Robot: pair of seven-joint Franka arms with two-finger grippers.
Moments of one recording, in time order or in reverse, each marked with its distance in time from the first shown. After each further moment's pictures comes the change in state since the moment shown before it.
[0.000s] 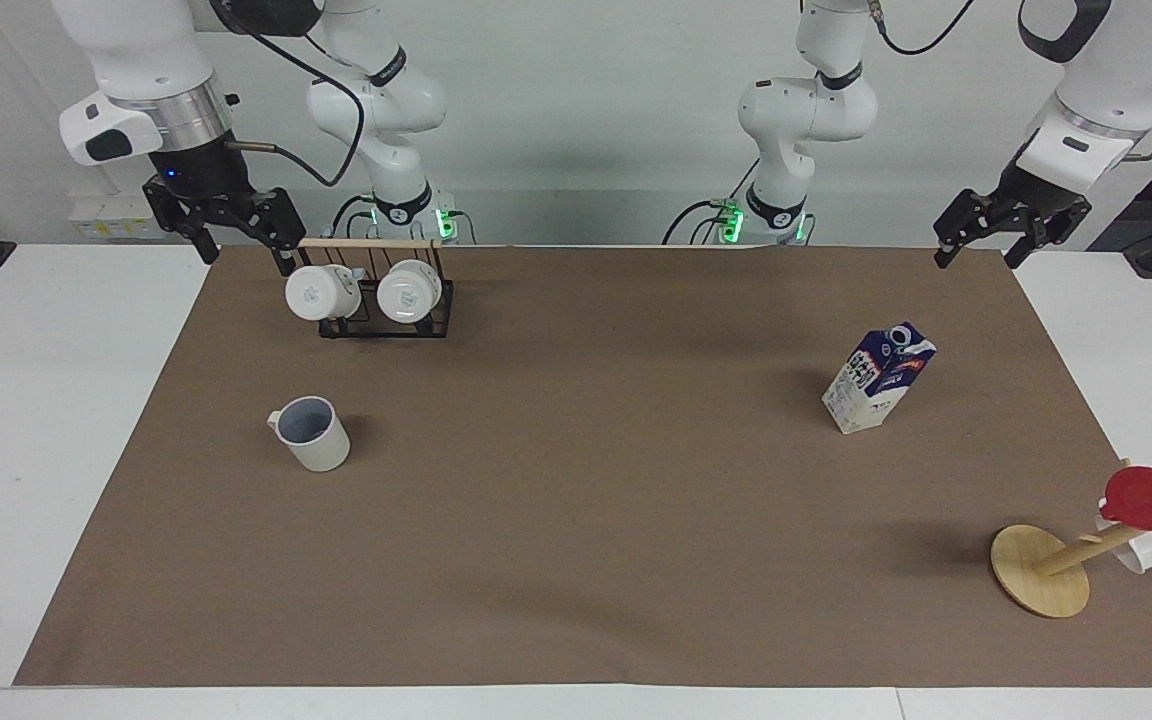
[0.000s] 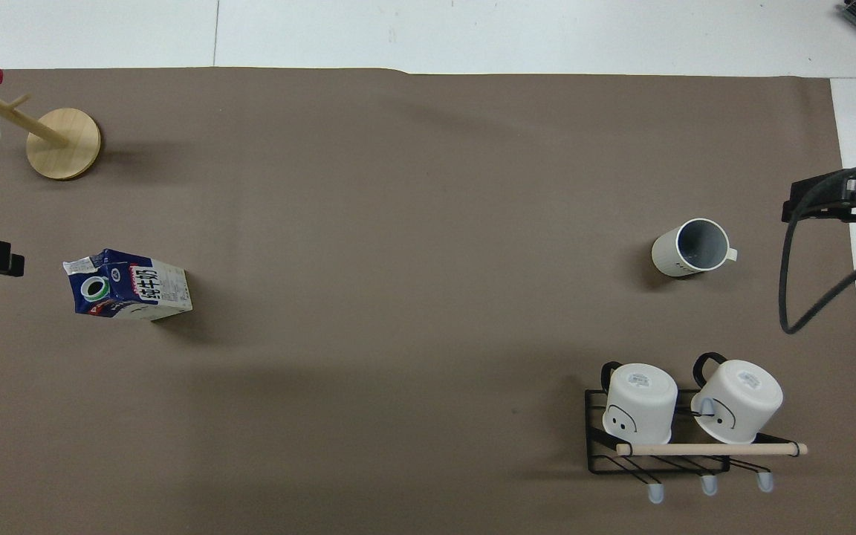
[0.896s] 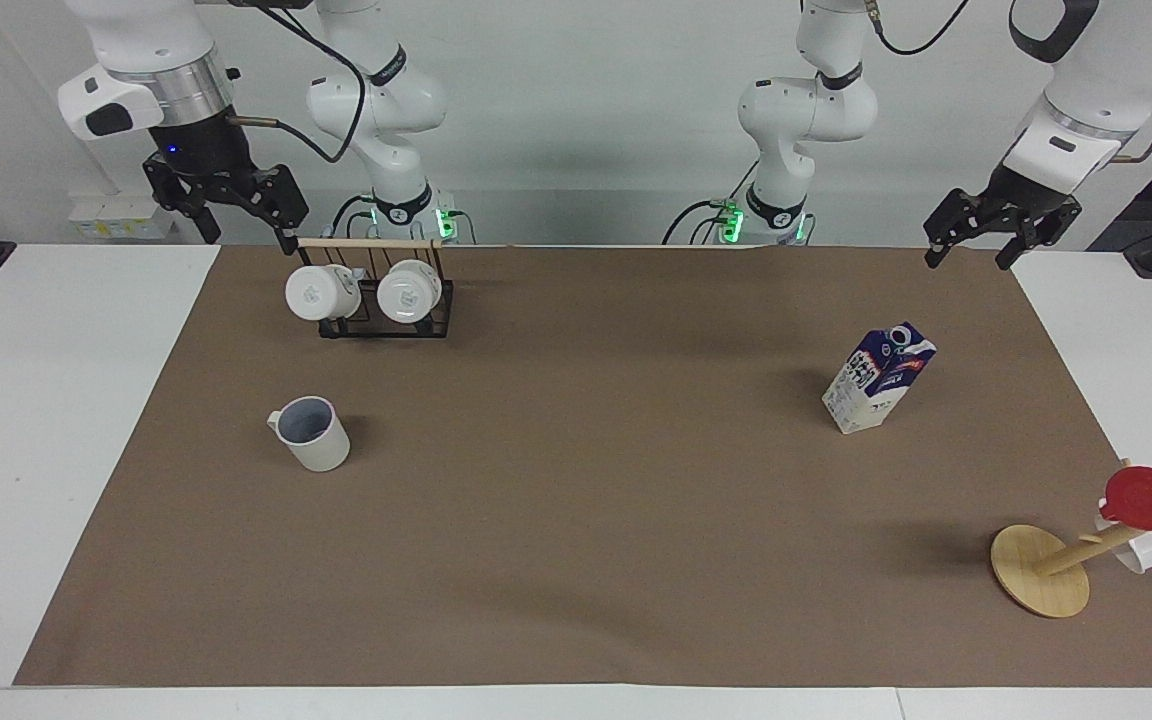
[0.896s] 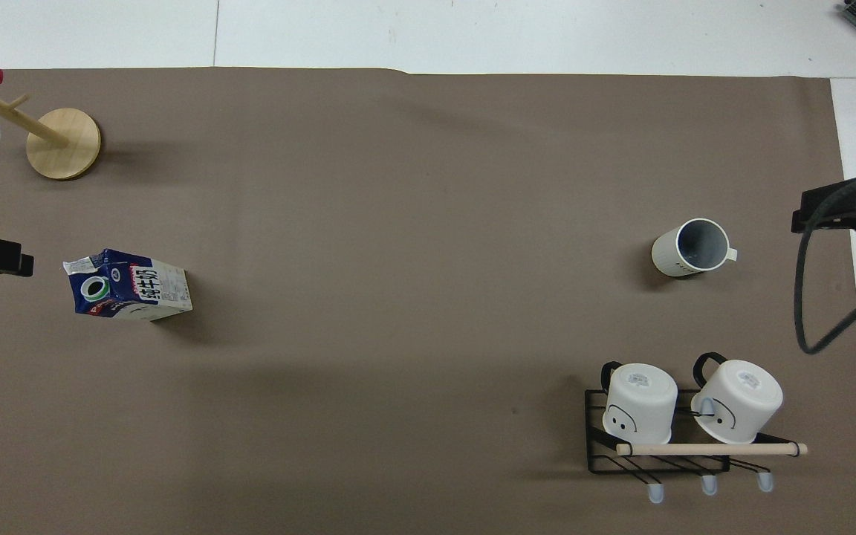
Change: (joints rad) left arm -0.009 0.000 0.000 0.000 0.000 0.000 0.000; right arm 0.007 -0.010 0.007 0.061 0.000 -0.092 0.000
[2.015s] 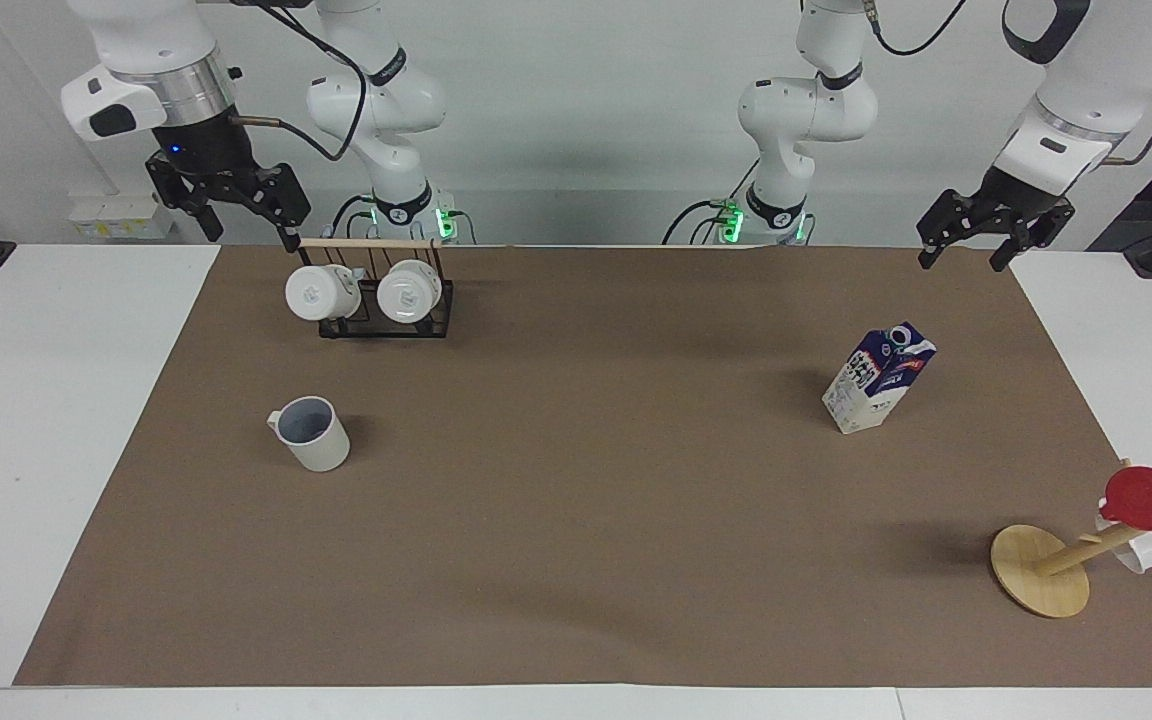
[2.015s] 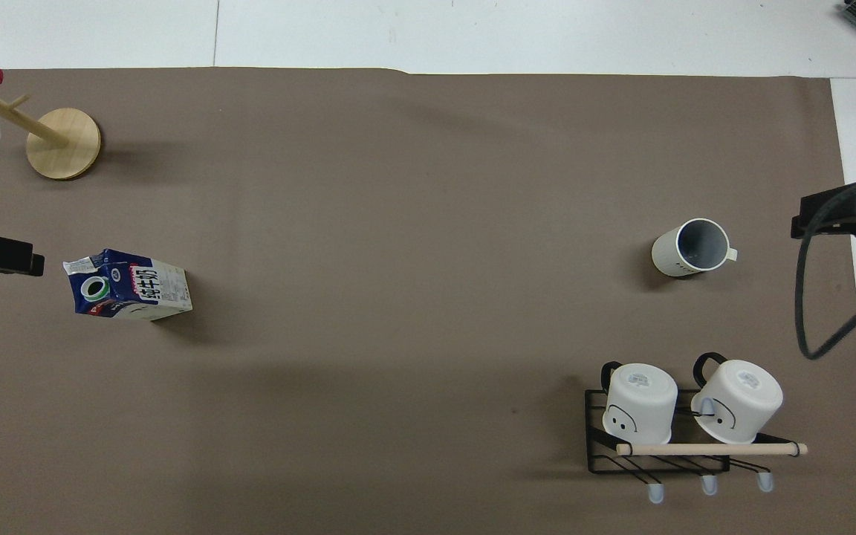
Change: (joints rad) left arm -0.008 0.000 -0.018 0.000 -0.003 0.002 0.000; right arm 0.000 -0.002 0.001 0.001 0.000 -0.022 0.000
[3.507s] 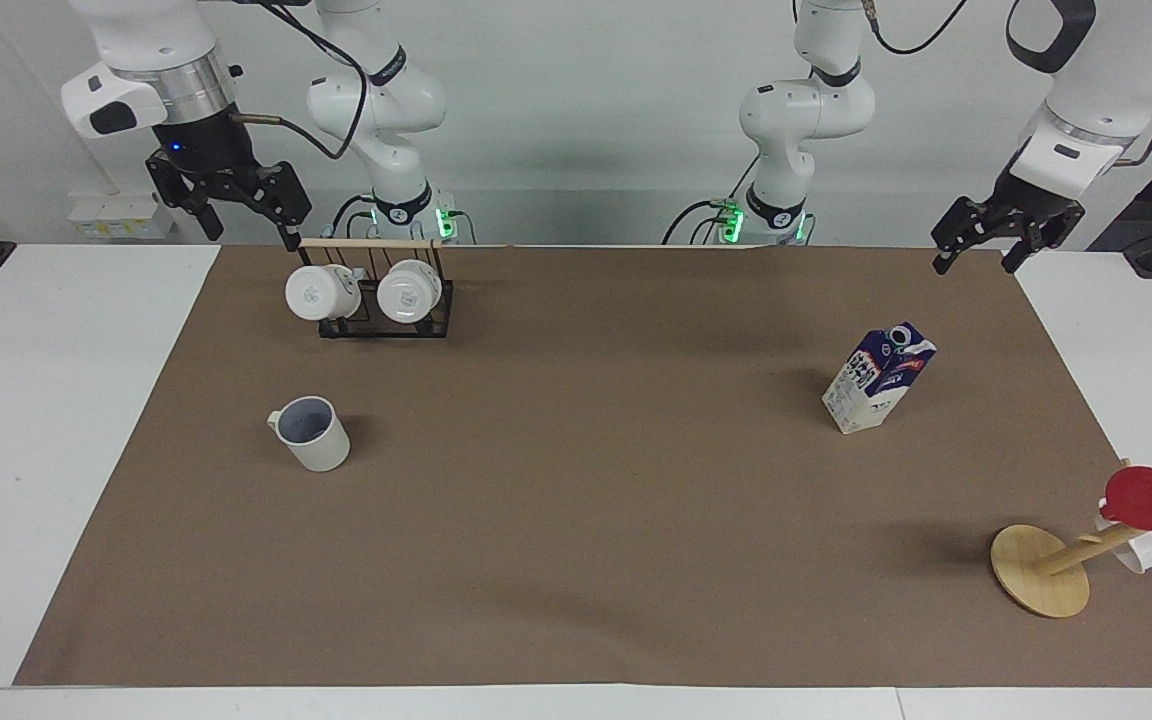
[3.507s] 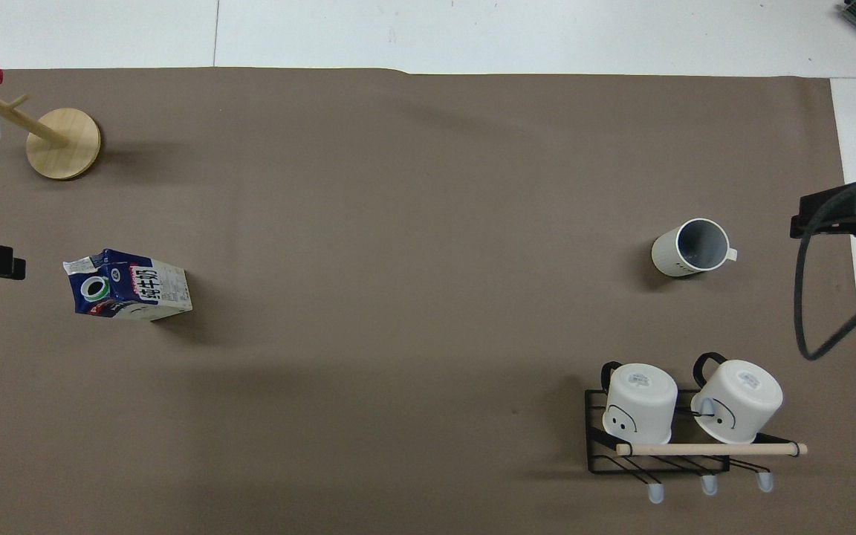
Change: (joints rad) left arm 0.148 -0.010 -0.090 -0.047 0.000 0.043 0.001; right arm 0.001 0.000 0.003 0.002 0.000 0.000 0.000
